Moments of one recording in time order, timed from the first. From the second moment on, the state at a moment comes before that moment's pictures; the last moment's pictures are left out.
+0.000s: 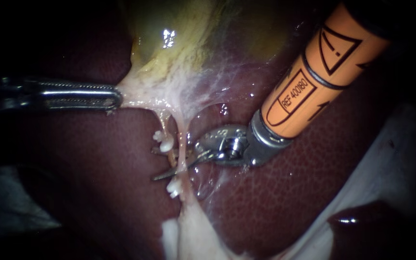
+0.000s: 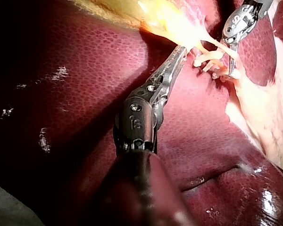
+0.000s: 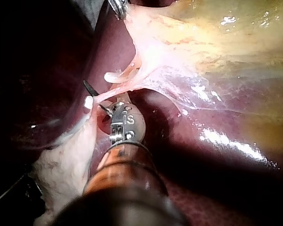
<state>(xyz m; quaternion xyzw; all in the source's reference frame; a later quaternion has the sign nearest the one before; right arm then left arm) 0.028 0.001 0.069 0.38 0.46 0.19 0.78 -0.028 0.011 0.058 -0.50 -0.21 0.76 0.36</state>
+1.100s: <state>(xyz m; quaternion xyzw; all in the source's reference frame) 0.020 0.004 0.071 0.37 0.46 0.19 0.79 -0.027 0.012 0.058 -0.50 -0.21 0.76 0.36</state>
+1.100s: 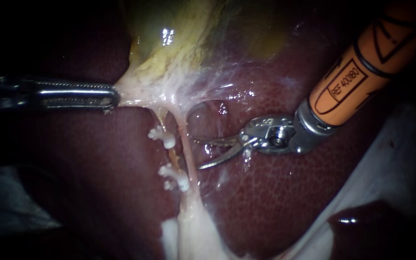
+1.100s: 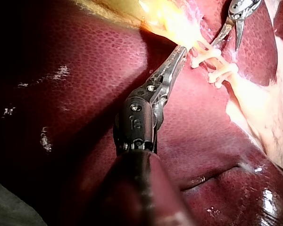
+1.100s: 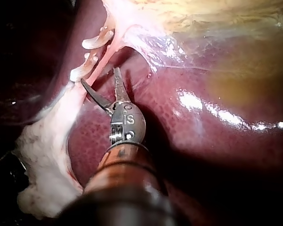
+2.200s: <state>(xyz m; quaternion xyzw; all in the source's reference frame) 0.023 0.002 0.068 0.39 0.46 0.18 0.78 -0.027 0.012 0.058 -0.50 -0.21 0.76 0.36</state>
